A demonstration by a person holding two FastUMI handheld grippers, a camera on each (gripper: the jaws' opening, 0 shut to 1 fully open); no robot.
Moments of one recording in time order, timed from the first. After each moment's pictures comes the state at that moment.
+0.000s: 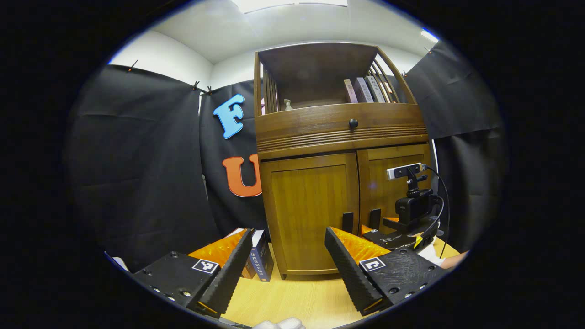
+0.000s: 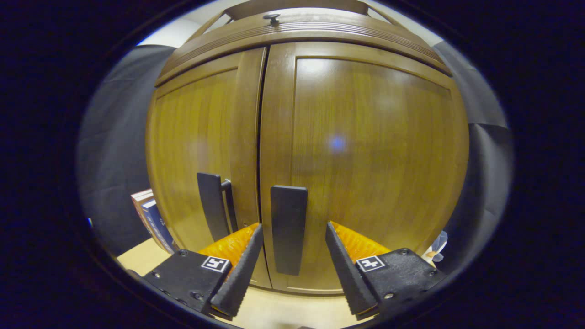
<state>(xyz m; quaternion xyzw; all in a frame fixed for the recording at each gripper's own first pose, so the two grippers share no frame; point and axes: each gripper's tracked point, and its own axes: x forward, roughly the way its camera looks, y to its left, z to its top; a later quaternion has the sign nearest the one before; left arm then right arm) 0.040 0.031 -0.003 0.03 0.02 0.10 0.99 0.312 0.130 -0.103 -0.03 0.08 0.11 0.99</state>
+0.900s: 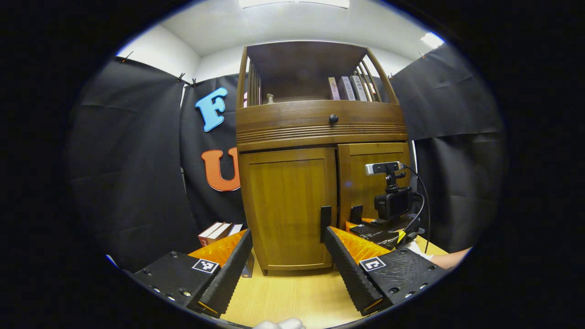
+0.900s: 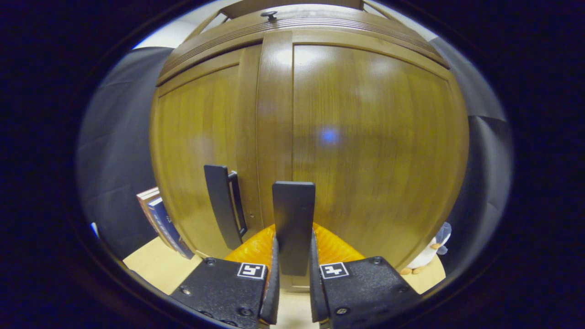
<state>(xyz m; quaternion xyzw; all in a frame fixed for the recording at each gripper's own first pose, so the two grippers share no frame) 0.034 0.001 -0.015 0.01 0.02 0.01 1.00 0.284 0.134 -0.109 -0.01 0.10 0.13 0.99</state>
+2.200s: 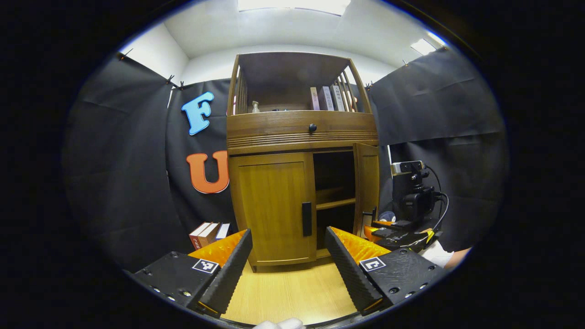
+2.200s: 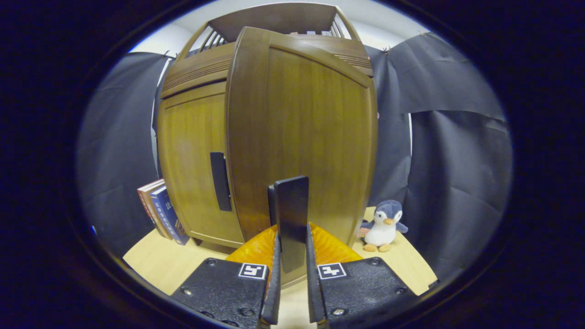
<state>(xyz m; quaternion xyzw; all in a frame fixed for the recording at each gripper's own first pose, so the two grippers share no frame) -0.023 -0.007 -0.020 0.01 0.01 -0.06 1.00 0.154 0.046 -0.120 0.01 0.10 0.04 0.99</state>
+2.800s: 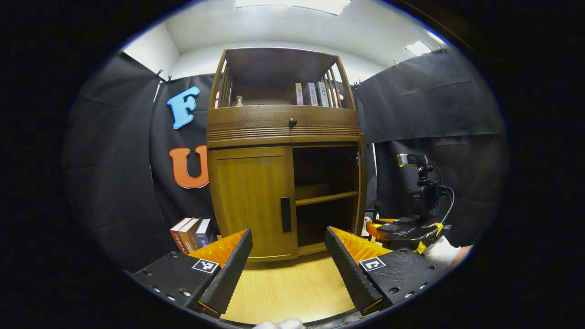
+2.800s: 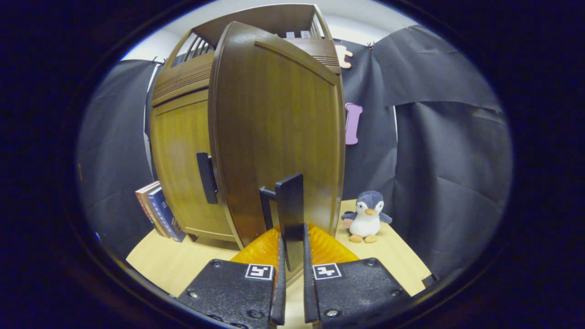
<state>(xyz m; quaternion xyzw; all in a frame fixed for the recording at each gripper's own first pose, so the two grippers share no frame) -0.023 -0.049 -0.027 0.00 0.02 -0.10 0.99 0.122 -0.002 -0.123 0.04 0.11 0.02 0.99</state>
